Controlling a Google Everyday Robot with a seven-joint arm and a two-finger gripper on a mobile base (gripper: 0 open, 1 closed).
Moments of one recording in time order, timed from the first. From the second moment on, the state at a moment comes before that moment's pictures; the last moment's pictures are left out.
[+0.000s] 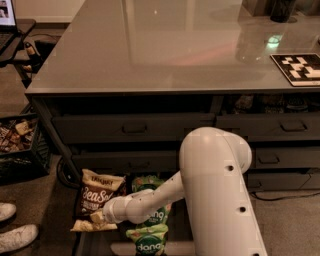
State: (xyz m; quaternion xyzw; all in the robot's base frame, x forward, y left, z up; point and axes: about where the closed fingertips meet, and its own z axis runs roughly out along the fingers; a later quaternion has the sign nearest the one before) arm 0.493 0.254 0.365 -0.37 0.81 0.37 0.27
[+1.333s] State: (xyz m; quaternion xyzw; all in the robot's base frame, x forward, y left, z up) arm 0.503 0.252 0.470 -0.38 0.80 0.35 0.32
